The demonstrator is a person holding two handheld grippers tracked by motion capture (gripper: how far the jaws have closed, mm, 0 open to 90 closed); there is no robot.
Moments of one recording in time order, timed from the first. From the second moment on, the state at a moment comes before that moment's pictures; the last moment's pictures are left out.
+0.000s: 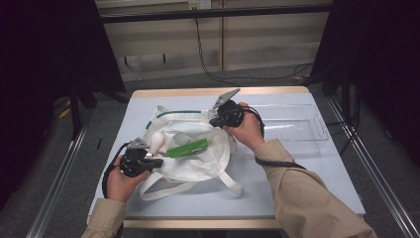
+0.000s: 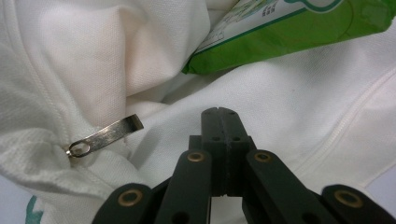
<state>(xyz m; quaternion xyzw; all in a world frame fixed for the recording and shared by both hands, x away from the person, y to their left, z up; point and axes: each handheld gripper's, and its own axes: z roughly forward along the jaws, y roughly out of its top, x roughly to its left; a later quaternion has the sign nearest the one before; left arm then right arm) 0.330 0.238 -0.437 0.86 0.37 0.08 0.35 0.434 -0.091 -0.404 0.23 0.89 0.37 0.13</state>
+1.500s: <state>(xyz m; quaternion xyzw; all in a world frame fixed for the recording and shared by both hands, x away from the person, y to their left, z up) 0.325 0.244 -0.448 0.86 0.37 0.07 0.35 0.462 -0.089 -0.431 0.27 0.90 0.33 0.12</state>
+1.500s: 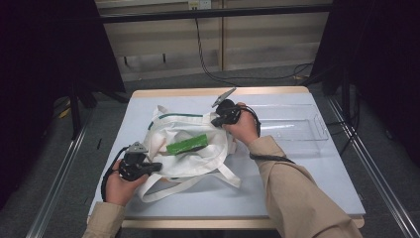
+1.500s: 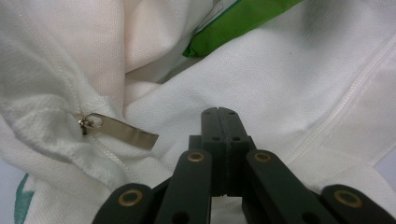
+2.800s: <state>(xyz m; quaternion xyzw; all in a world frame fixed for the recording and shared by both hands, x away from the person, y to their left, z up) 0.328 0.244 -0.450 0.85 0.38 0.05 0.37 0.462 -0.093 -0.427 0.27 0.90 0.32 0.12</state>
